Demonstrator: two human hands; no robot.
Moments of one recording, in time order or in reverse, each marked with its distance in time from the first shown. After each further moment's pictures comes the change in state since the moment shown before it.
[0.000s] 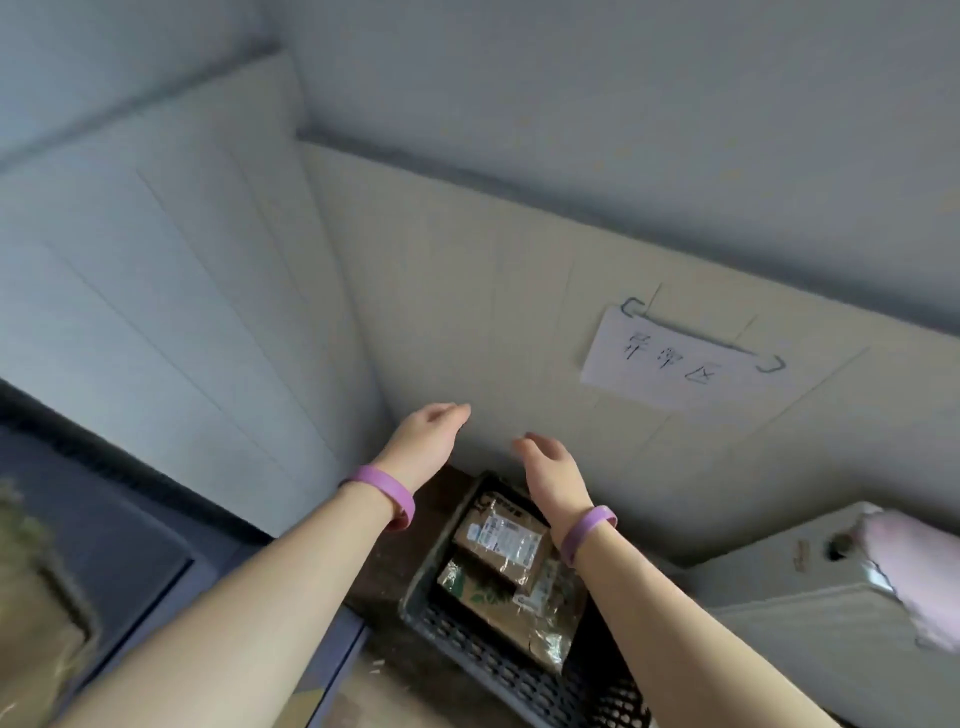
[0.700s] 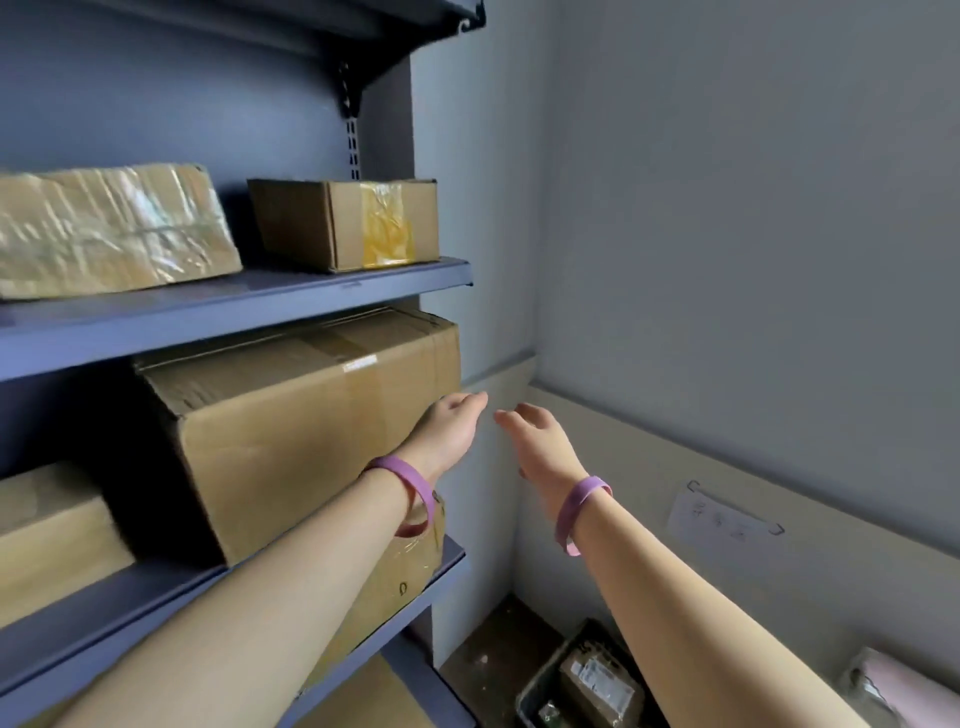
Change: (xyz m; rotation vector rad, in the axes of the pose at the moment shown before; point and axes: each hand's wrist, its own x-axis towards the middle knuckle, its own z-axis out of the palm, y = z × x) left_hand -0.490 0.091 -0.213 -0.063 0.416 0.402; right_hand -0.480 -0.184 0.076 -0.089 -0.257 -0.568
